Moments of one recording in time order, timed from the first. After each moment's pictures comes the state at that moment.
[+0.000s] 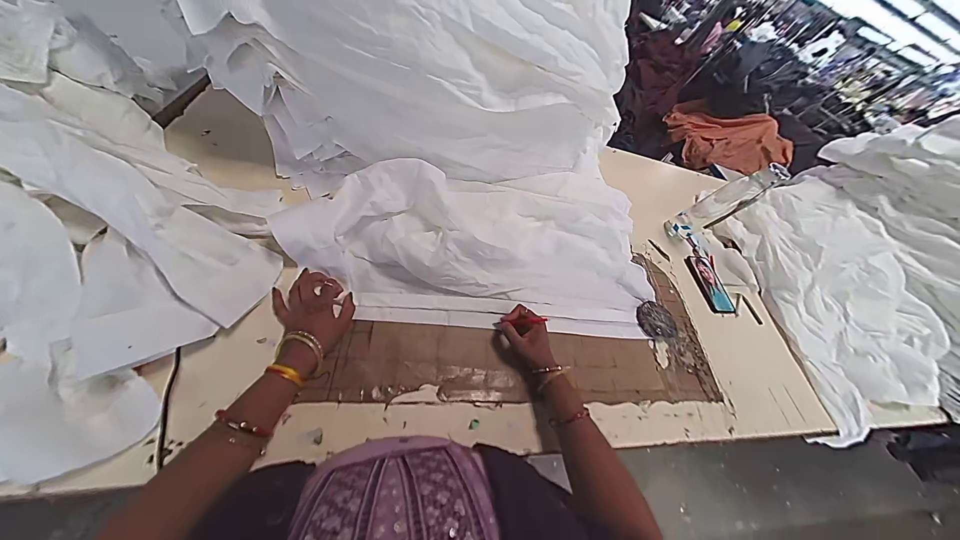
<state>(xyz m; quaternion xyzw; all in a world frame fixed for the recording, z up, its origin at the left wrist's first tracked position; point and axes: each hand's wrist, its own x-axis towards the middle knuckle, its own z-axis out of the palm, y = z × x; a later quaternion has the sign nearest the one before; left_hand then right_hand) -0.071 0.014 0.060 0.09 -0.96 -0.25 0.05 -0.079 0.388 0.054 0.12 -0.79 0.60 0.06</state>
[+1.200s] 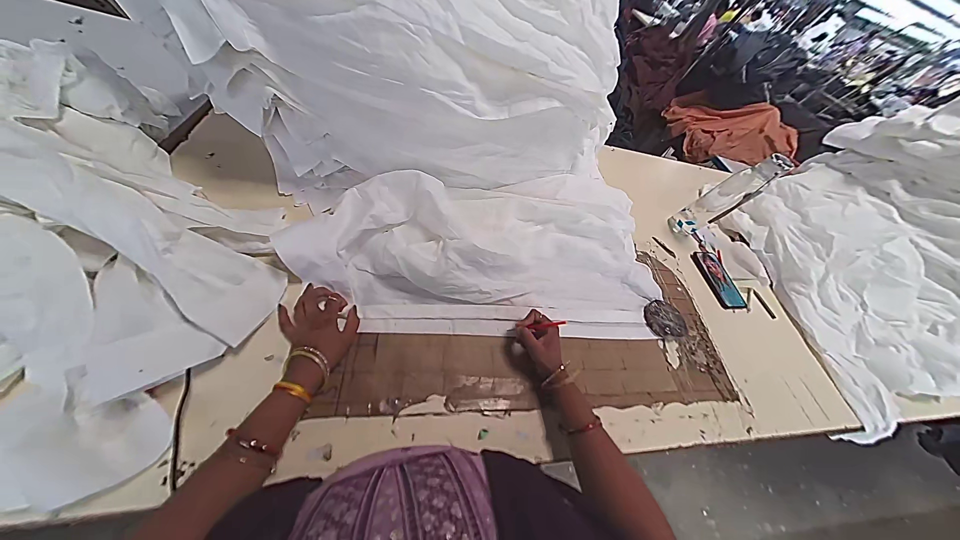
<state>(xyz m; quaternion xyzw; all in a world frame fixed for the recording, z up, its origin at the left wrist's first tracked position) -0.071 0.015 0.061 0.09 -0.96 -0.24 0.07 -0.077 0.386 0.061 0.04 -0.73 0.67 0.09</state>
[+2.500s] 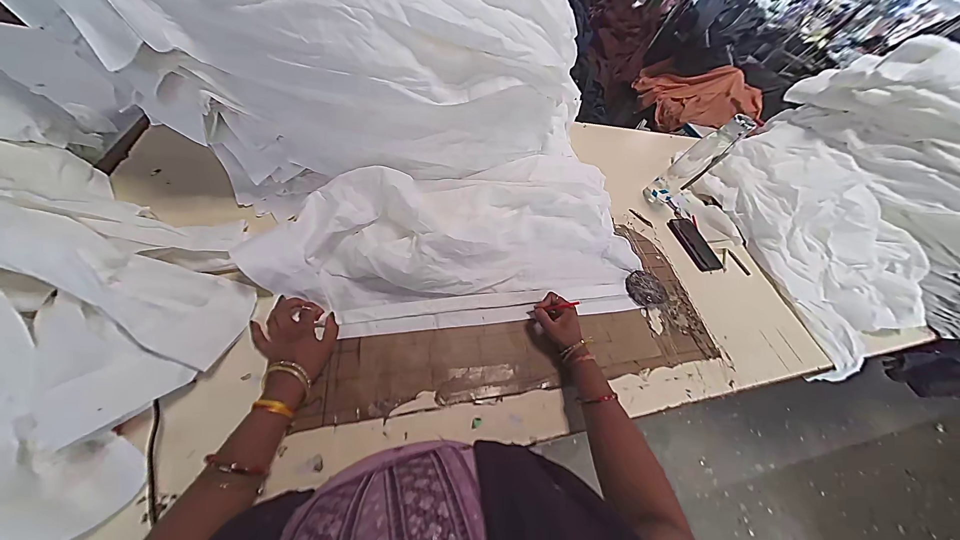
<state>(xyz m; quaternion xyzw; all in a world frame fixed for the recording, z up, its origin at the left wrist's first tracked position) -0.071 0.016 0.058 0.09 -0.96 -0.24 0.07 -0.077 0.457 0.062 0.01 -0.84 0.54 0.11</state>
